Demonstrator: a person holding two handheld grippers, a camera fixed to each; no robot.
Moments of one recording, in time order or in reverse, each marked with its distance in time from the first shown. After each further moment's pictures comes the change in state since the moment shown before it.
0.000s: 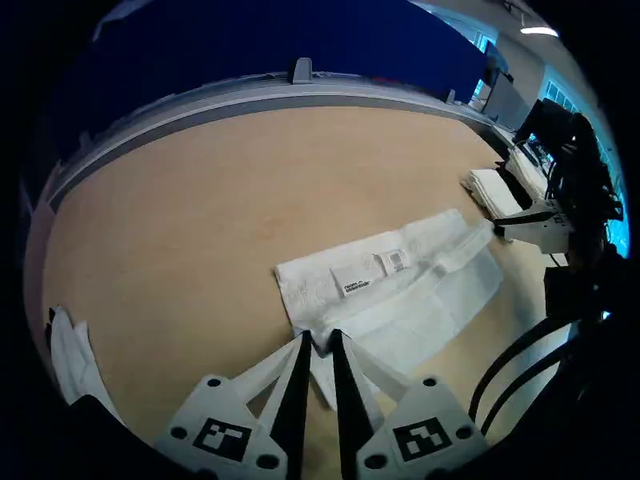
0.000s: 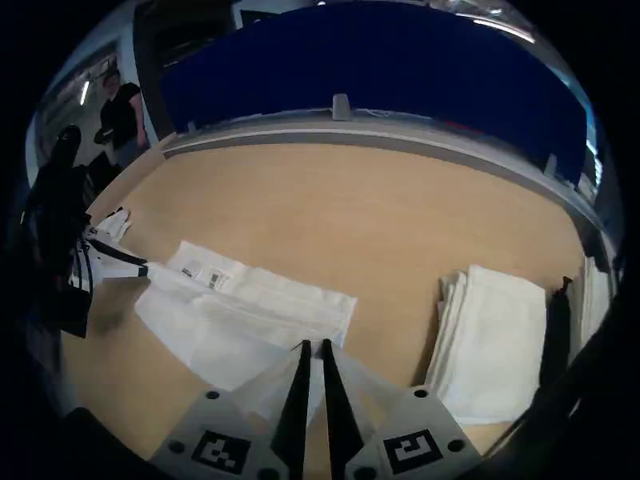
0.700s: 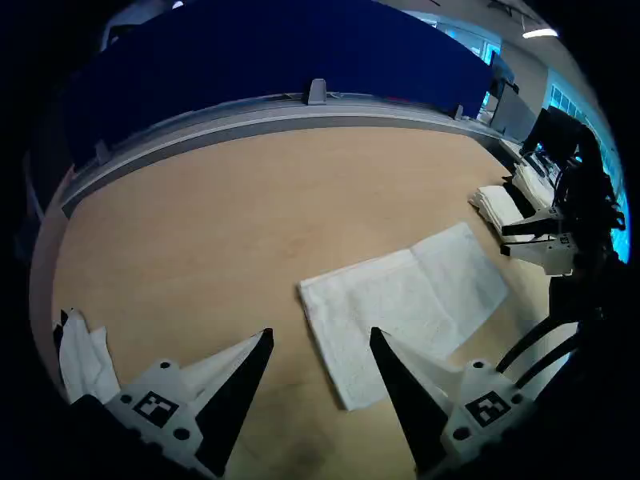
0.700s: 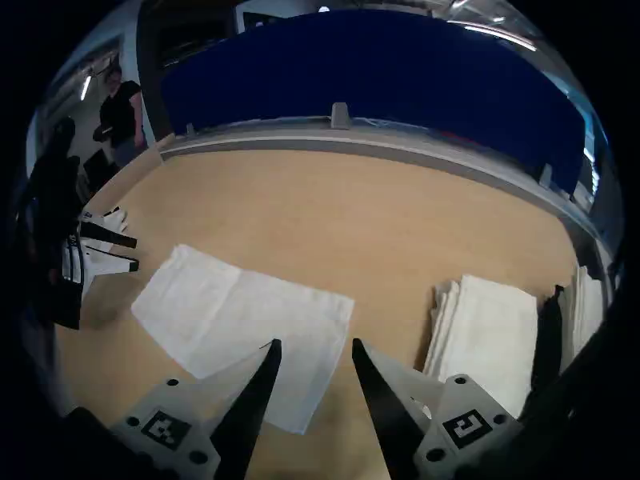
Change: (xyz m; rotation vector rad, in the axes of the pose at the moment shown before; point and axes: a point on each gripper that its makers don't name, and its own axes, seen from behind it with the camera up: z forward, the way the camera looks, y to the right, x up) left arm 0.016 -0.017 -0.019 0.054 0.069 -0.009; right arm 0.006 0.000 -0.006 -0.031 0.023 -0.025
